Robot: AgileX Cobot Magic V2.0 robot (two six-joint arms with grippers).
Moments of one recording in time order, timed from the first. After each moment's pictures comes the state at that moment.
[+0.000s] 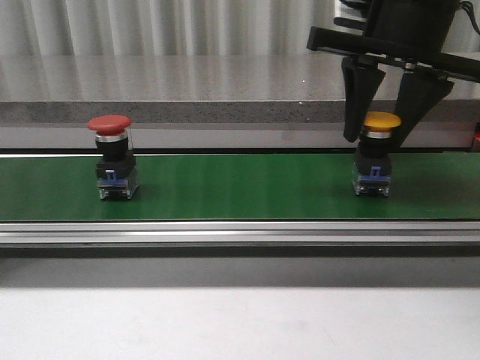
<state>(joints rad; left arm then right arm) -0.08 0.61 -0.64 -0.15 0.68 0.11 0.27 1.82 -1.54 0.22 1.22 0.26</state>
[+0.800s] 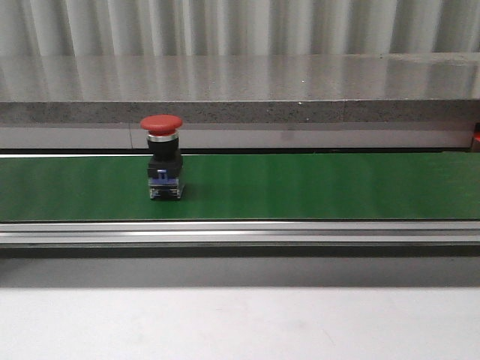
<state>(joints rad) -0.08 0.61 -0.64 -0.15 0.68 0.11 -0.24 1.55 -1.54 0.03 1.24 0.18</state>
